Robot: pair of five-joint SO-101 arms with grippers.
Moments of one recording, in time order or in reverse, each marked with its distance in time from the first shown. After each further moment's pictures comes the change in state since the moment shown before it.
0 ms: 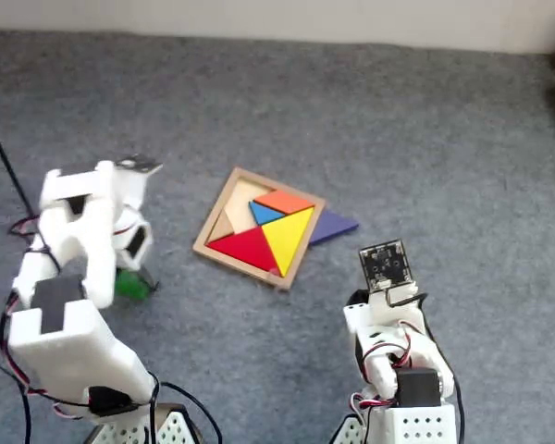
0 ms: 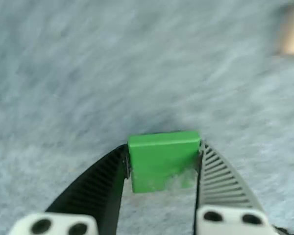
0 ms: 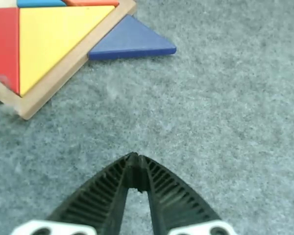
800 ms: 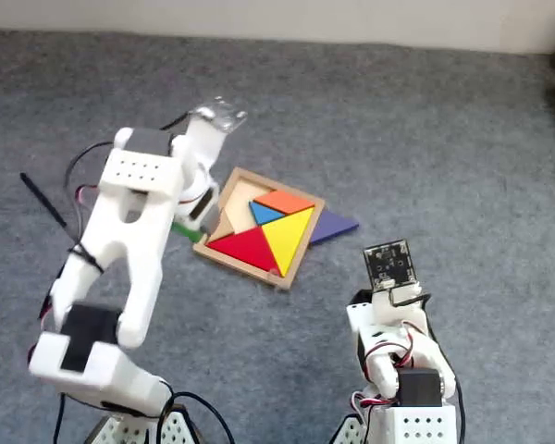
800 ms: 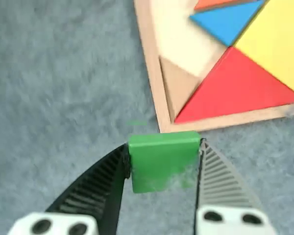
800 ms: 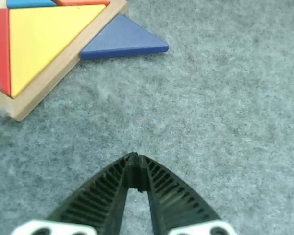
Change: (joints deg) left arm 20.5 -8.3 -14.2 2.5 2.9; right arm 1.5 0.0 0.0 0.0 0.0
